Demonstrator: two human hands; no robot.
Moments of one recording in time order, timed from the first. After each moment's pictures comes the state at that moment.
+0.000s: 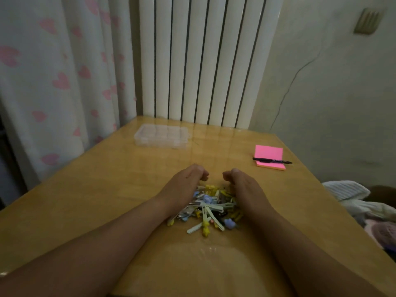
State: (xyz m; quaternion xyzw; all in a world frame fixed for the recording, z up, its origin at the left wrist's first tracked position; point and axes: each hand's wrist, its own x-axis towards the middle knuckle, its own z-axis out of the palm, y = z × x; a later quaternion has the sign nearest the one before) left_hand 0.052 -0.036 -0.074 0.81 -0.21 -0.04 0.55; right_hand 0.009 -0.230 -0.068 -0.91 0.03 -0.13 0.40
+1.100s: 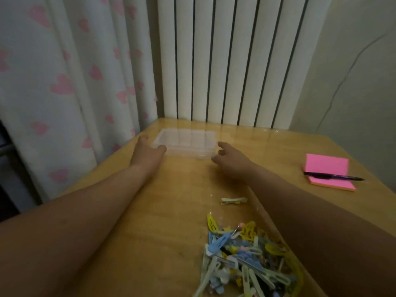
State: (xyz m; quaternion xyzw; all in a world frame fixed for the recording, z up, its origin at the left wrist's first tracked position) left_hand 0.230 0.077 -0.061 0.85 0.10 0.11 0.51; right_hand 0.224 -0.171 -0.053 -0.92 -0.01 0.03 0.40
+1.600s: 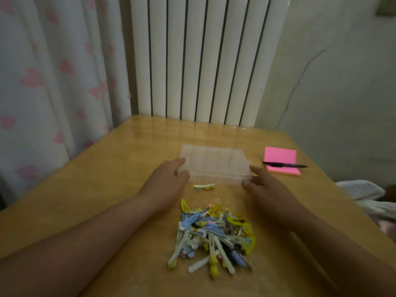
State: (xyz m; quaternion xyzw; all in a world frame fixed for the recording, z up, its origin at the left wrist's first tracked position) left_hand 0.121 -0.006 -0.070 0.89 -0.14 0.03 0.43; right_hand 0.044 -0.277 -0.059 -0.92 0.07 -0.09 0.36
